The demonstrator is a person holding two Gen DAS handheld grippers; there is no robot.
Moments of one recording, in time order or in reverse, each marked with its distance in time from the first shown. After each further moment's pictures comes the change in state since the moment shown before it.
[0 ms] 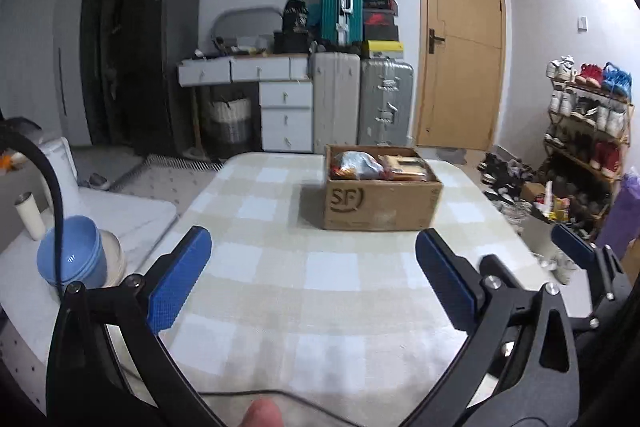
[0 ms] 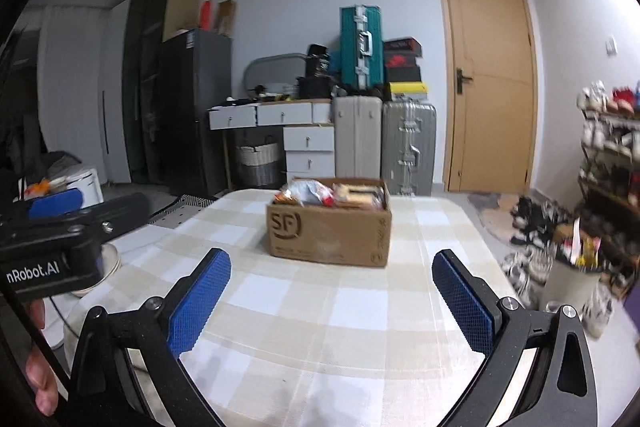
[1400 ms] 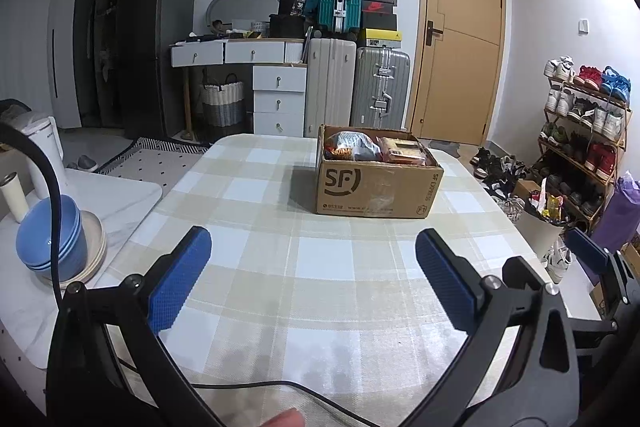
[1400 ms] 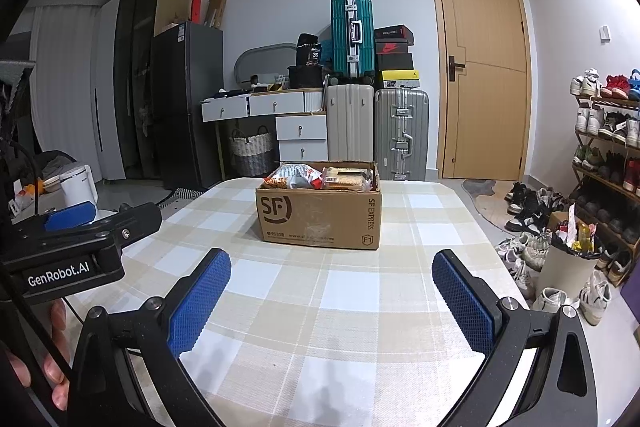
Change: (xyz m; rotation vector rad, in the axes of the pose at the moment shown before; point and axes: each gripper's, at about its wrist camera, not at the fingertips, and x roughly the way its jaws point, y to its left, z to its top) left arm 0.076 0.001 -0.021 -0.046 0.069 -0.055; right arm 0.004 -0.011 -0.014 0.000 0.027 -0.023
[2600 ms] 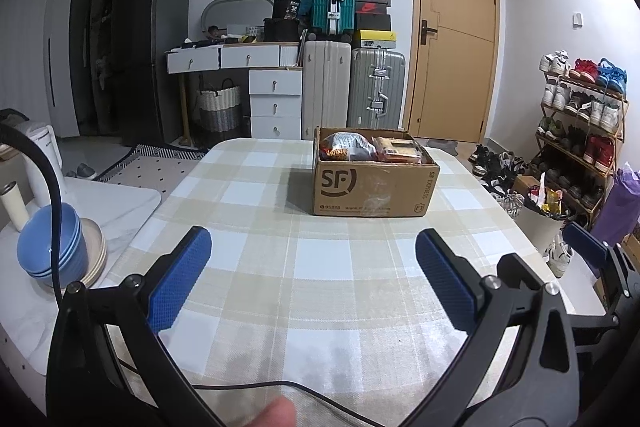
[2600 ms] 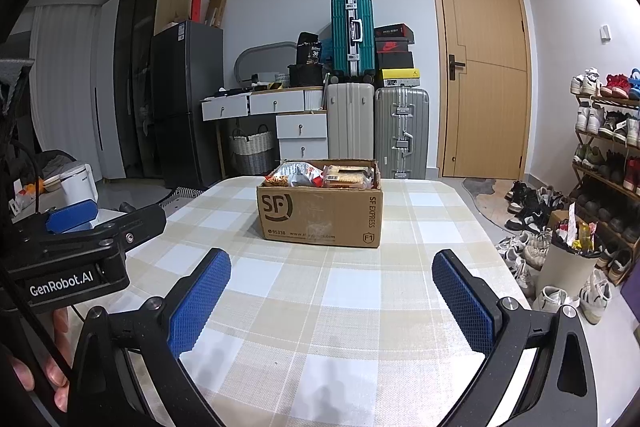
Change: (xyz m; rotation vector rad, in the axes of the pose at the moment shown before) left arm -0.013 -0.007 -0.005 0.038 -0.026 -0.001; right arm -0.001 0.004 -0.003 0.003 0.000 0.000
